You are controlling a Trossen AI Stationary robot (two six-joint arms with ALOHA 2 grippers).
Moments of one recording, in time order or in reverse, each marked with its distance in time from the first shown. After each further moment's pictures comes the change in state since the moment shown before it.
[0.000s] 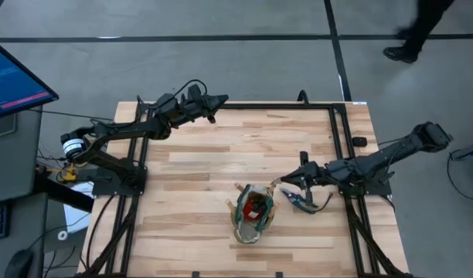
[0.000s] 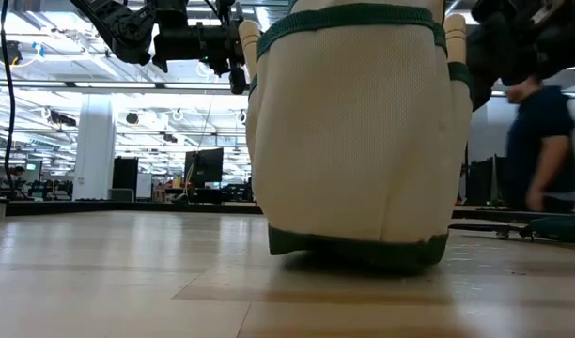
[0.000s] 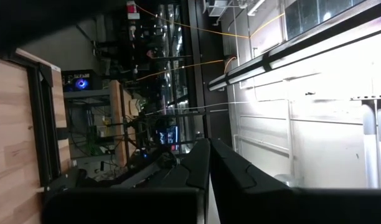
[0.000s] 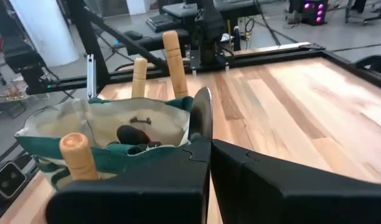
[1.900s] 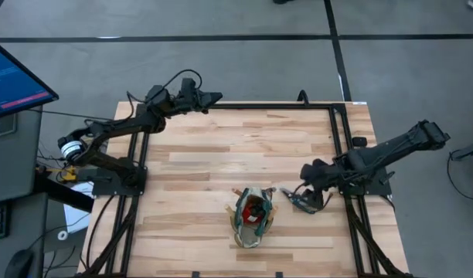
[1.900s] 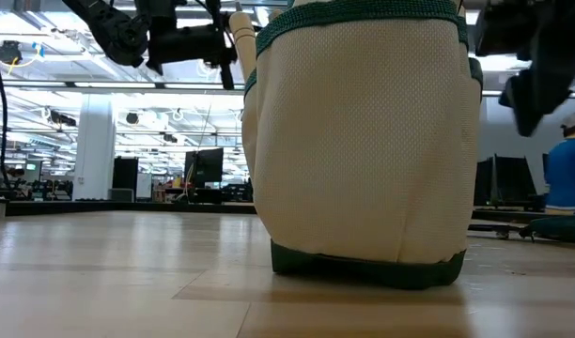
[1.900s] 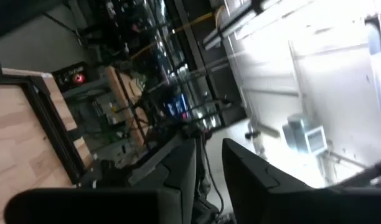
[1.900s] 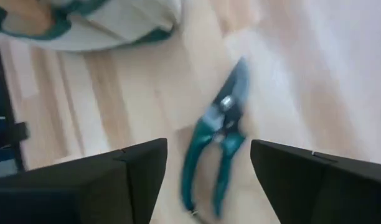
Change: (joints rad) left arm 0.149 -0.021 0.000 0.027 0.329 0.193; right arm 0.030 0.148 0.483 -1.228 -0.251 0.507
